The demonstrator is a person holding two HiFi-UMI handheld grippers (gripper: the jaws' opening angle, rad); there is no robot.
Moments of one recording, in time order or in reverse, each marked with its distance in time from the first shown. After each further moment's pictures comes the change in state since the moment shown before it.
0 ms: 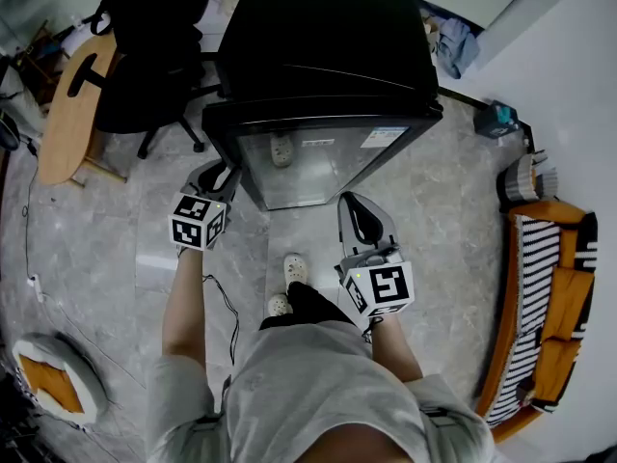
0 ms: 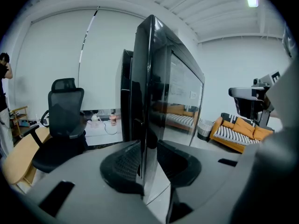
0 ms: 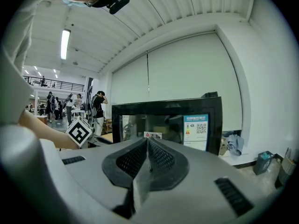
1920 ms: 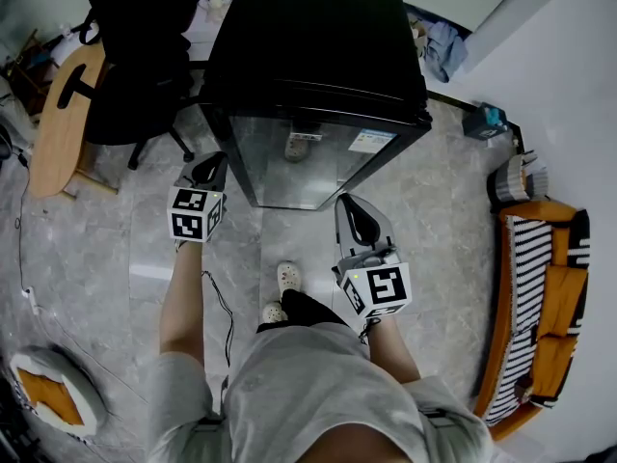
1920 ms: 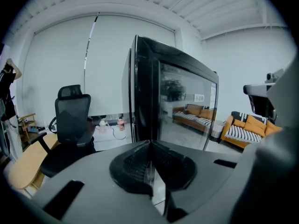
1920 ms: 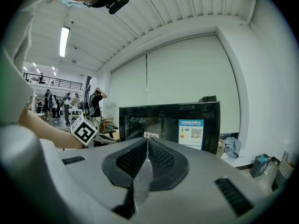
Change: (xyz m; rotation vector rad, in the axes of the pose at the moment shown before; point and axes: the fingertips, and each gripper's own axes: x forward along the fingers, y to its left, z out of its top) left arm 0.027 0.029 0.029 0.018 -0.021 0.107; right arm 0.010 -0.017 0.012 -0.014 -0.002 -0.033
